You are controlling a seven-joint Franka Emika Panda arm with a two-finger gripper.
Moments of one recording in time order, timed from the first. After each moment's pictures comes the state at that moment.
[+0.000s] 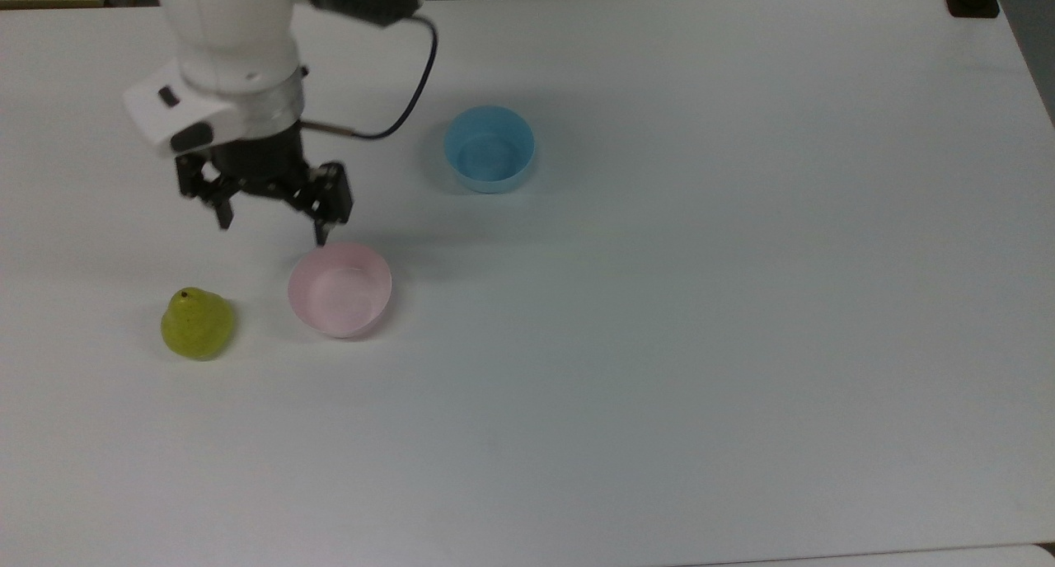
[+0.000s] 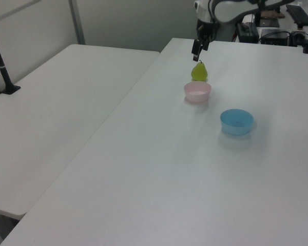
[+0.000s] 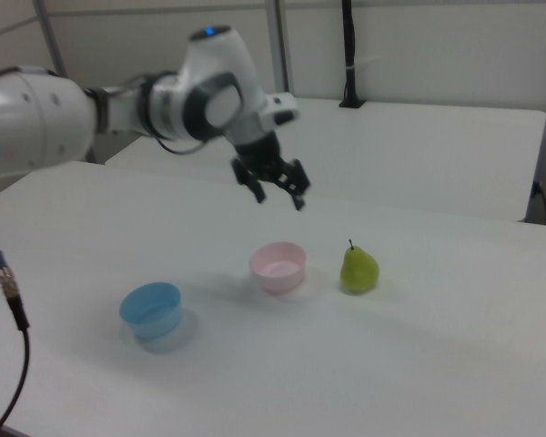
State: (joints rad) arm -0.10 0.37 -0.05 -1.50 -0.11 2.07 -0.01
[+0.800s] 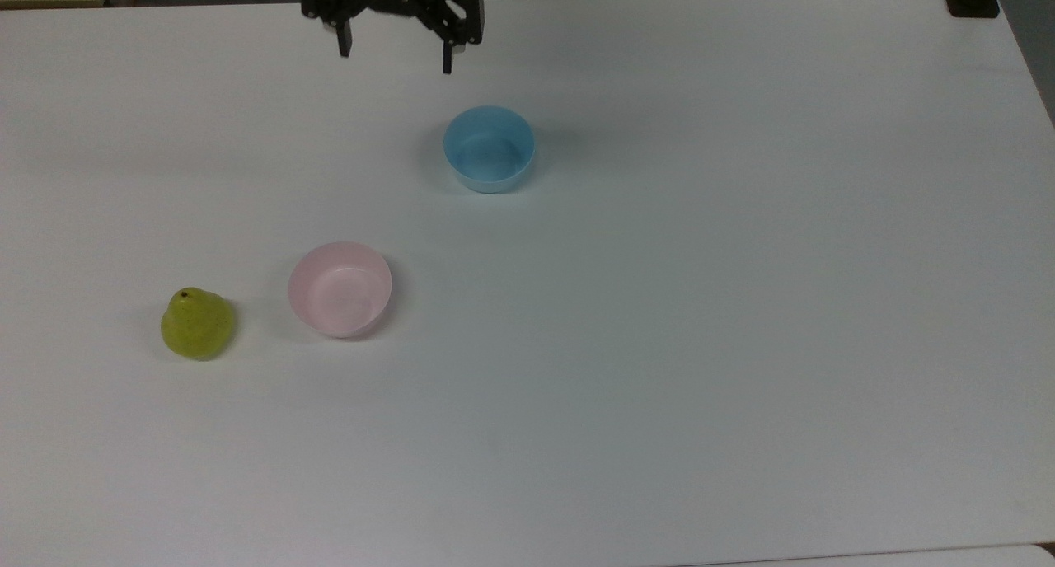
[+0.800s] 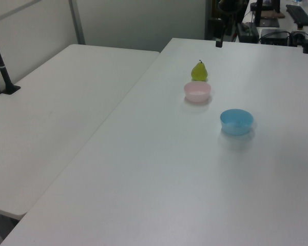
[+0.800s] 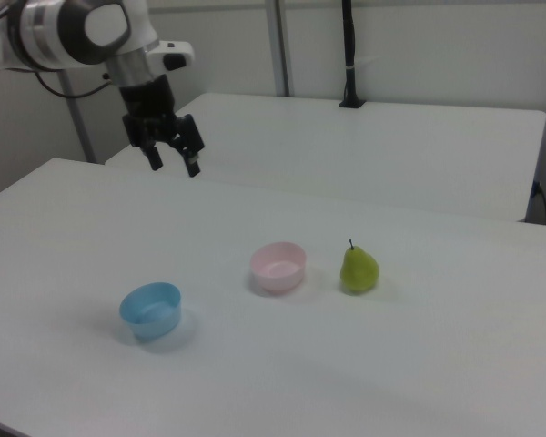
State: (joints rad) arm 0.09 0.06 -0.05 -1.59 -0.11 1.70 0.15
